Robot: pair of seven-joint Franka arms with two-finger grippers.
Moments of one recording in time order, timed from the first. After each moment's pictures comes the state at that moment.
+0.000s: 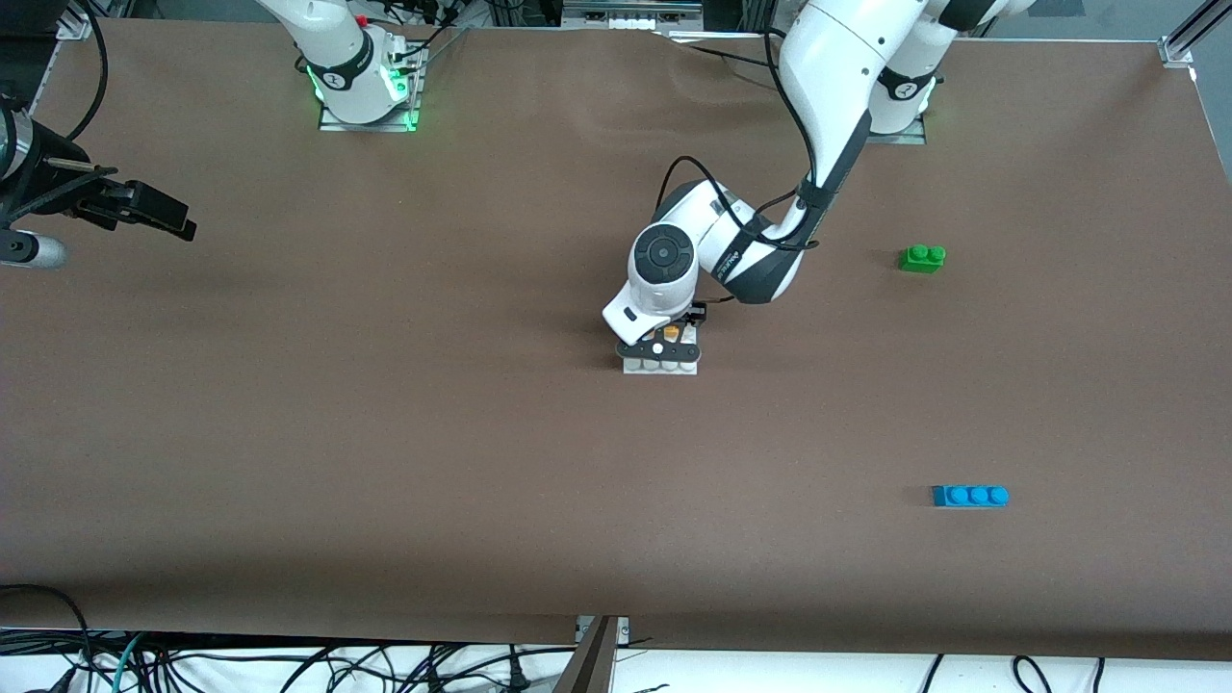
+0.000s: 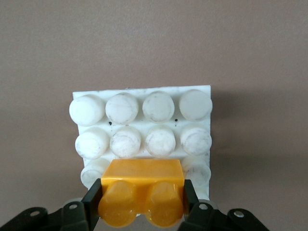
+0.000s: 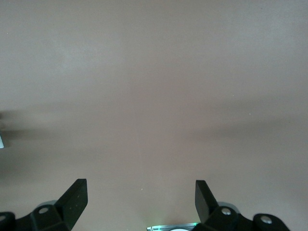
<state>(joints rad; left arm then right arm) -0.62 0.73 -0.11 -1.56 0.00 2.18 -0.65 0.02 0.03 0.00 -1.58 0.03 1.51 0.16</state>
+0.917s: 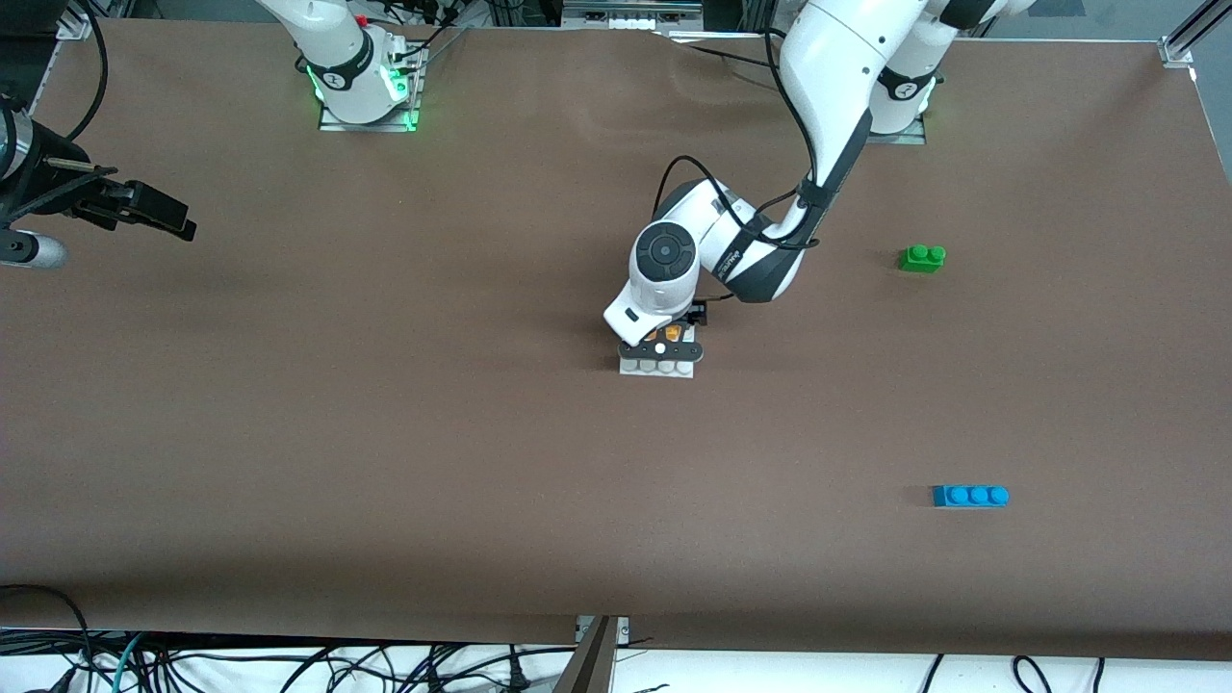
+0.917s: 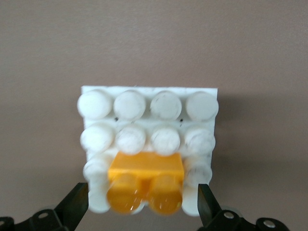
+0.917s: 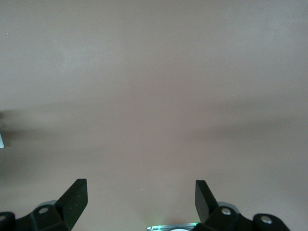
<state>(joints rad) -0.62 0.71 -0.11 -1.54 -0.01 2.11 -0.70 0.02 0.03 0.00 -1.58 0.03 1.51 0.16</state>
